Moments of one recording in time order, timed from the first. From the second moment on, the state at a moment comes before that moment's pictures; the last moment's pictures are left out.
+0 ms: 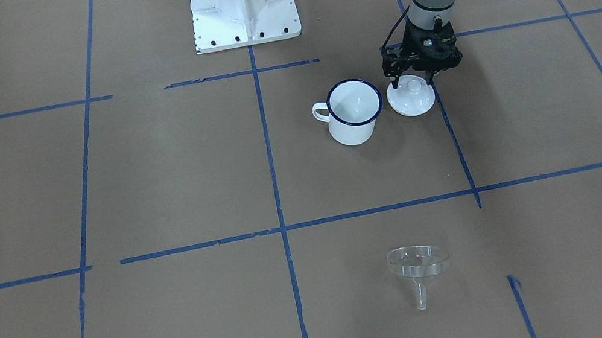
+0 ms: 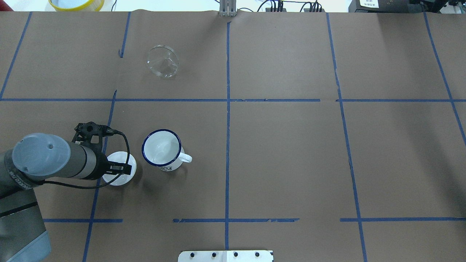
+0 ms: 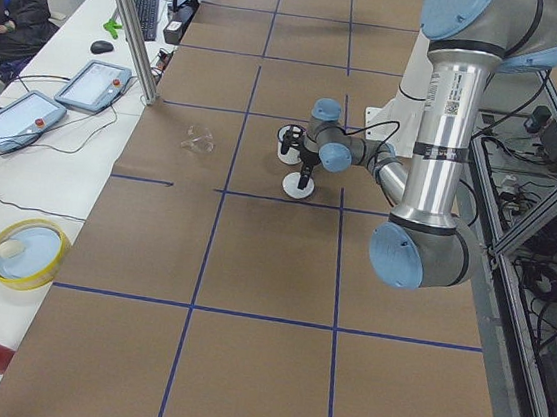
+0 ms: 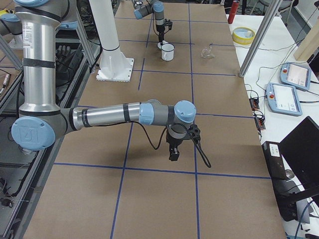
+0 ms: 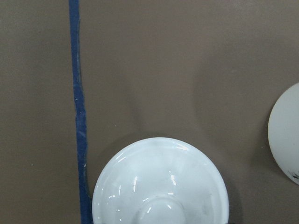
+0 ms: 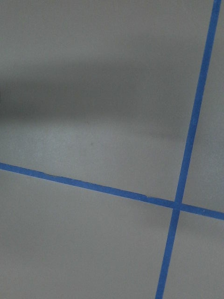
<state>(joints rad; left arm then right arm) -0.48 -1.65 -1.98 -1.89 -1.79 -1.14 1.45 -1.63 1.79 -1.79 2.31 -0.13</state>
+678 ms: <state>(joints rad) -0.50 -1.64 -1.98 -1.88 -1.79 -1.14 1.45 -1.63 1.79 -1.79 2.31 -0.13</state>
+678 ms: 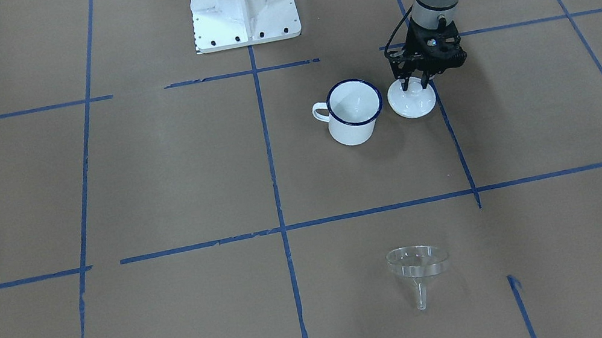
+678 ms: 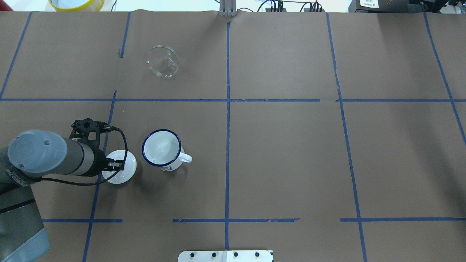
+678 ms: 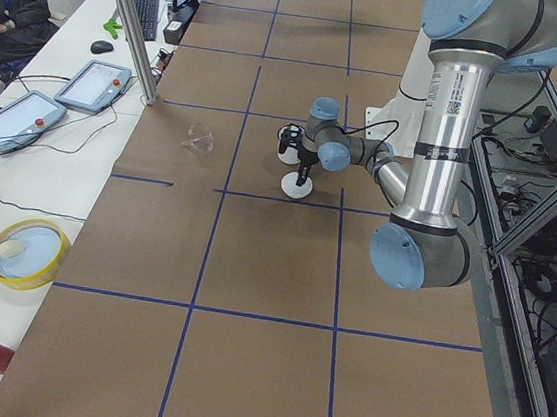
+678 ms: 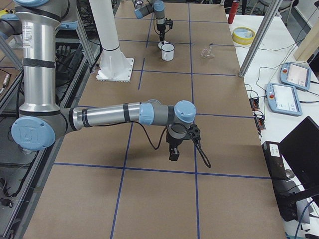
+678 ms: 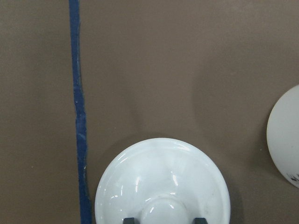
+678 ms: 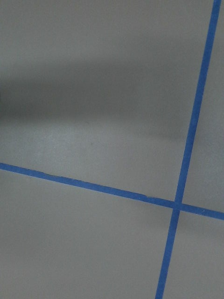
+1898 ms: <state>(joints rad) -0.54 -1.68 -1.95 -1.88 -1.79 -1.14 1.45 -1.63 1.79 -1.79 2.31 -0.13</state>
